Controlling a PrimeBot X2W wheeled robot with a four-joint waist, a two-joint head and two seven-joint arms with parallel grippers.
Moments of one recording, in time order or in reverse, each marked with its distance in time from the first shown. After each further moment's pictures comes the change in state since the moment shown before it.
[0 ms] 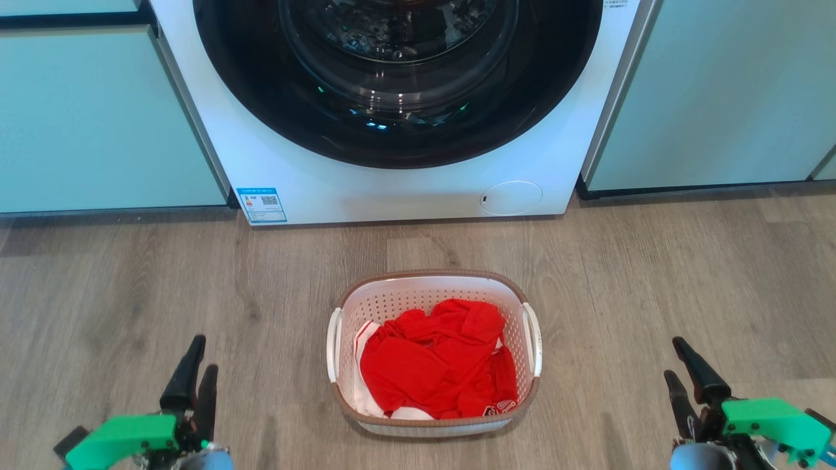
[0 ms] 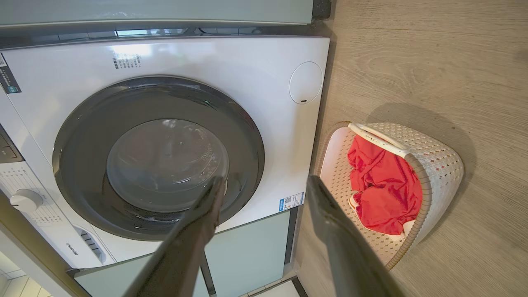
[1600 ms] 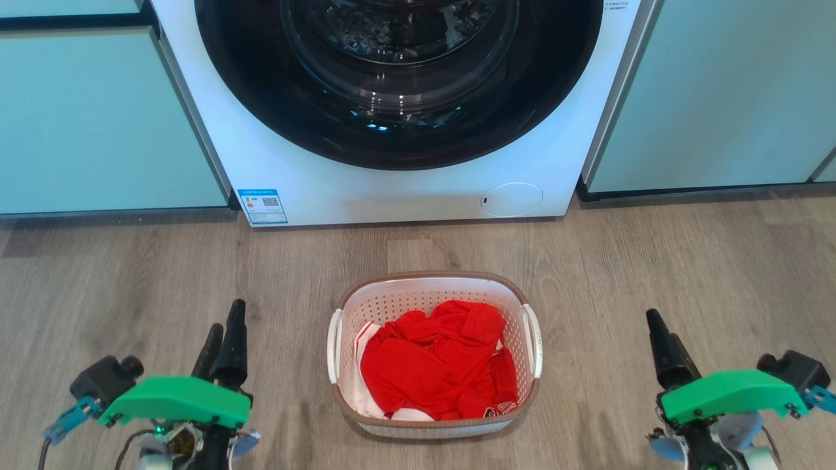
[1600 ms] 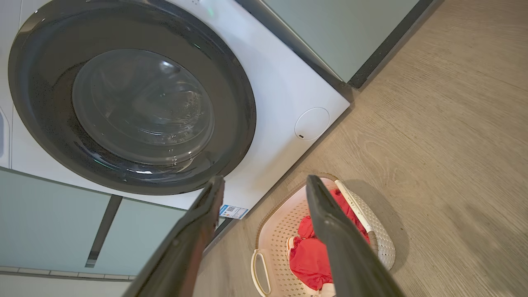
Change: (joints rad) left arm -0.001 0.001 -0.124 -0.169 0.648 0.064 -0.132; right arm 0.000 -0.001 0.103 -0.124 -0.580 0.000 -0.133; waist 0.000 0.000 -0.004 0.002
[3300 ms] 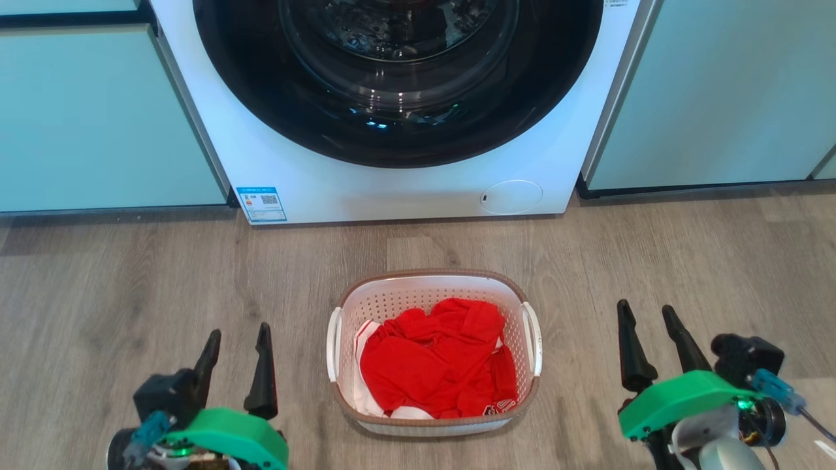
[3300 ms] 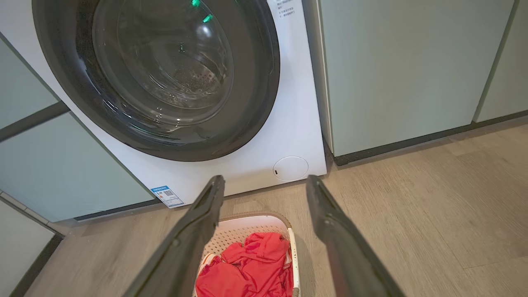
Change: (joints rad) left arm 0.079 0.055 -0.120 -0.063 0.635 0.094 -0.145; right arm 0.002 -0.006 0.085 -0.033 -0.616 0.000 -0.141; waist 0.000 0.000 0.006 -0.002
